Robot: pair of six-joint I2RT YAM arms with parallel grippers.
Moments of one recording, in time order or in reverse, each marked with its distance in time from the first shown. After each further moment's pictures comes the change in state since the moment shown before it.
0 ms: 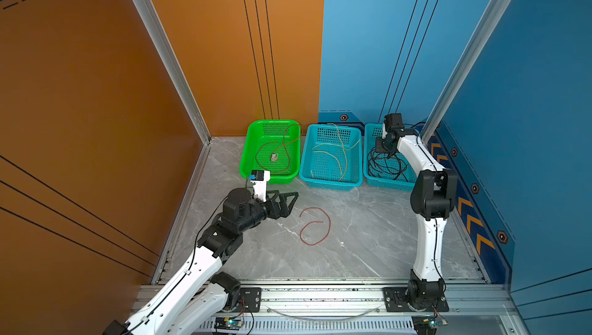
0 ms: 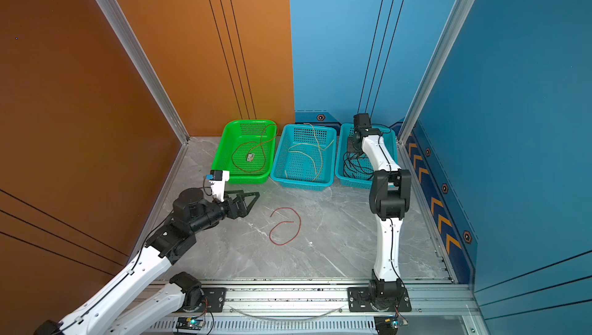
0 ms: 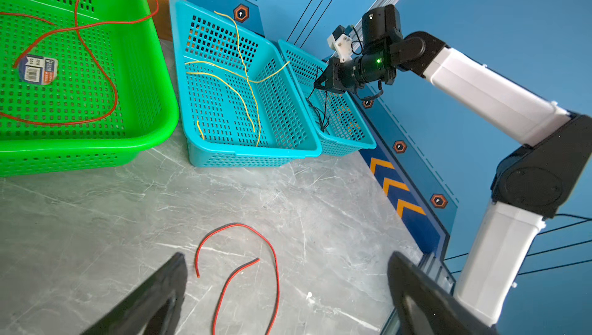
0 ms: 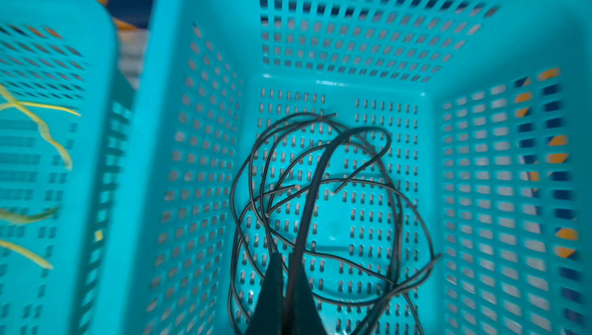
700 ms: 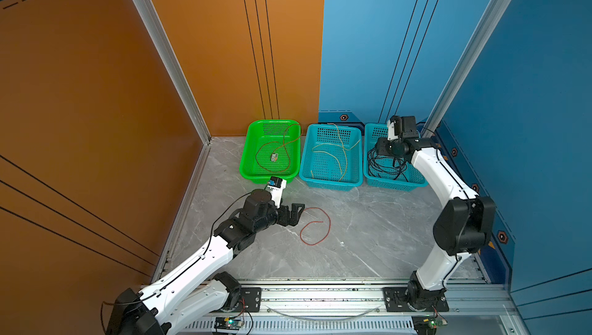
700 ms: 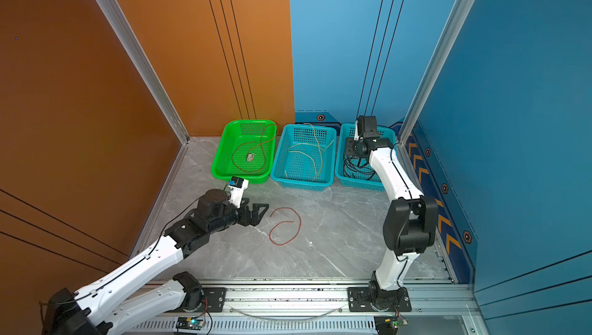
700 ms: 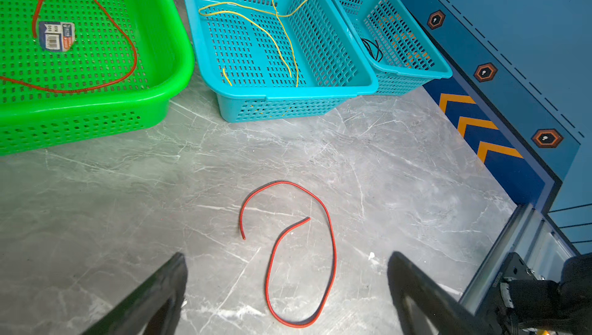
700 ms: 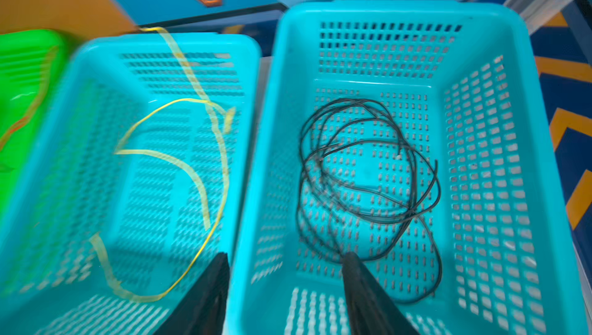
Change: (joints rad) left arm -0.107 0.138 0.000 -0.078 -0.154 0.163; right arm 0.099 -0.594 -0.524 0.158 -0.119 0.086
